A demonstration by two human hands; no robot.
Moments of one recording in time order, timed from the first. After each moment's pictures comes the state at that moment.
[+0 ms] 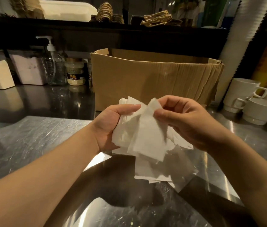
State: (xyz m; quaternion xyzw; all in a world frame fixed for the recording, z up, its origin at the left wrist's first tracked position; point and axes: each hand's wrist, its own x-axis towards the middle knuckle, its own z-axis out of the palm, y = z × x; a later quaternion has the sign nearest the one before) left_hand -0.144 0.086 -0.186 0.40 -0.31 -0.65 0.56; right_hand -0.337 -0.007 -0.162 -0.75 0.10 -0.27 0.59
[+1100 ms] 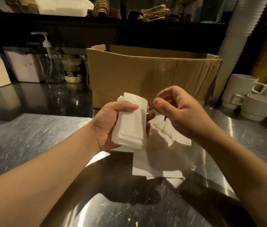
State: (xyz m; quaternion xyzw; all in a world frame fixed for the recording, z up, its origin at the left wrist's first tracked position) left_hand -0.142 0.082 -0.197 0.38 -0.32 -0.66 0.57; right_hand -0.329 -0.007 -0.168 -0.84 0.28 -0.34 0.31
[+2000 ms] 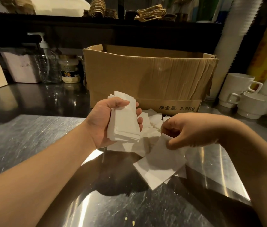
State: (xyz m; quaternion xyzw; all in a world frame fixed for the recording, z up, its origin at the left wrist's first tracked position) left_hand -0.142 0.080 -0.191 0.37 -0.26 -0.65 0.61; right_hand -0.355 -0.017 -0.149 -0.93 0.30 0.09 0.20
